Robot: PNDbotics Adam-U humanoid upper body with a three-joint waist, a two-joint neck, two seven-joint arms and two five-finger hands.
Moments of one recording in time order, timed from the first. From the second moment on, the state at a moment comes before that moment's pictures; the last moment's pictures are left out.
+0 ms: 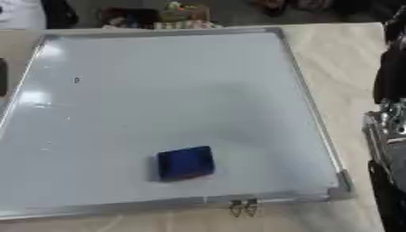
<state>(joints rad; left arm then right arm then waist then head) -0.61 0.57 -0.22 -1.99 -0.49 -0.18 -0.06 -0.29 -0.32 -0.23 -1.99 0.15 -0.18 -0.32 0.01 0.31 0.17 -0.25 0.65</state>
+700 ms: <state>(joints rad) -0.76 0.65 -0.45 -1.99 -0.50 -0.08 -0.41 -0.28 -0.32 -0.22 -1.99 0.15 -0.18 -0.31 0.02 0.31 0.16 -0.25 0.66</state>
